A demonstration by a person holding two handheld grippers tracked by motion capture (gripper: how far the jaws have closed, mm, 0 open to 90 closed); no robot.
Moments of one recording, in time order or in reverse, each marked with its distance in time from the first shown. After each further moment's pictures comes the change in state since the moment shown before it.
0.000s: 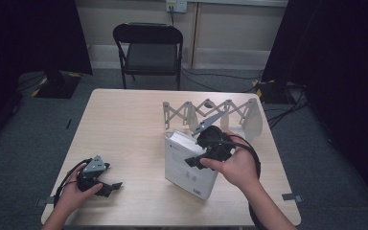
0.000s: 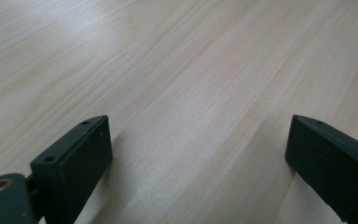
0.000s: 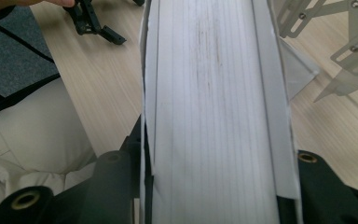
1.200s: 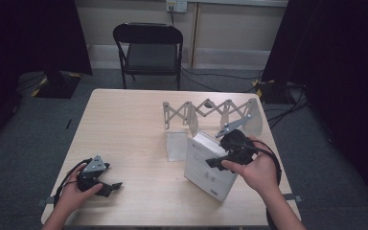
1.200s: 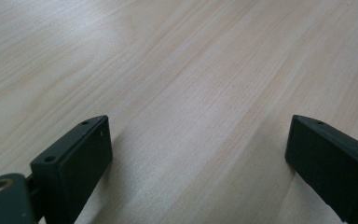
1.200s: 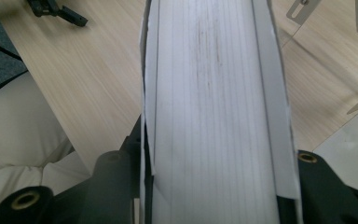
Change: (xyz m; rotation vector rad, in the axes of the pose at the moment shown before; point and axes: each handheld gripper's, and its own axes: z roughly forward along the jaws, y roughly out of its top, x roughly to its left) left arm 0.000 0.000 0.000 0.000 -0.001 -0.002; right arm -0.026 -0.044 -0.017 -0.001 -0.079 0.085
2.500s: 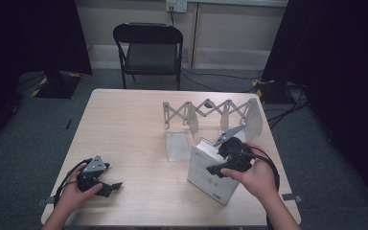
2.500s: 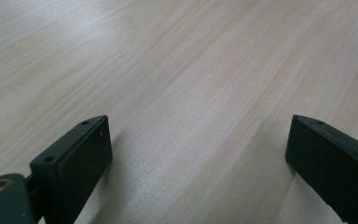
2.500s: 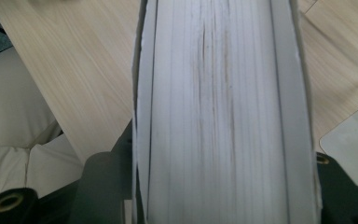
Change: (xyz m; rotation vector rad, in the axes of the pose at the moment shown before) left arm 0.000 0.000 0.000 0.007 0.002 0.005; right arm 0.000 -0.014 0.018 0.060 -0.003 -0.036
